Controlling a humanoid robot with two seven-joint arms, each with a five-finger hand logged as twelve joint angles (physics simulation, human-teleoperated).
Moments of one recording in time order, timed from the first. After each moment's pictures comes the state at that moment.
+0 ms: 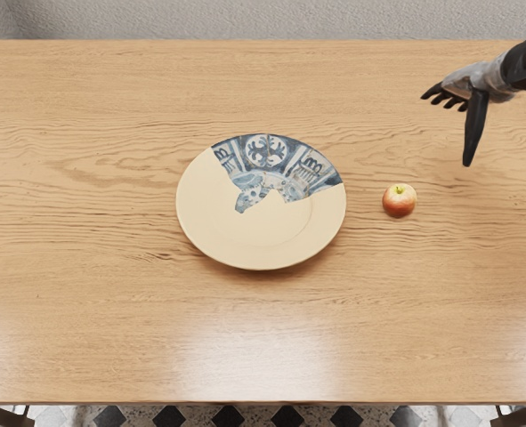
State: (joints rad) left arm -0.03 0.00 0.01 -0.32 0.00 0.11 0.08; right arm 1.58 -0.38 -0.54 0.49 -0.39 0.61 -0.19
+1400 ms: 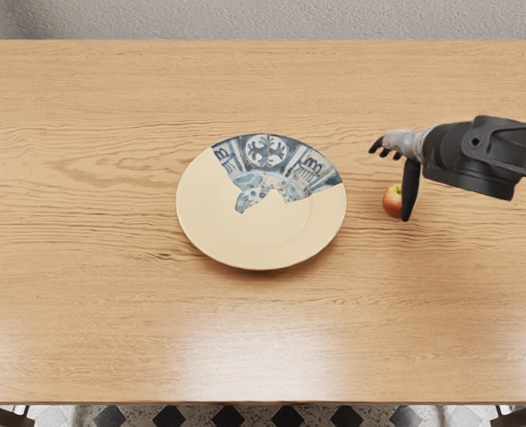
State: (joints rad) left arm -0.03 0.00 0.01 -0.32 0.00 0.11 0.08; right arm 1.56 -0.53 -0.35 1.37 -0.60 -0.08 -0.61
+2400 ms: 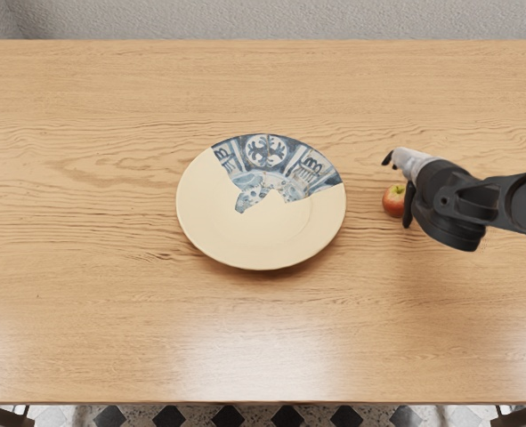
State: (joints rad) left arm -0.03 0.00 0.01 -0.32 0.00 0.11 0.08; right arm 1.46 -0.42 -0.49 1.31 -0.64 -0.40 -0.61
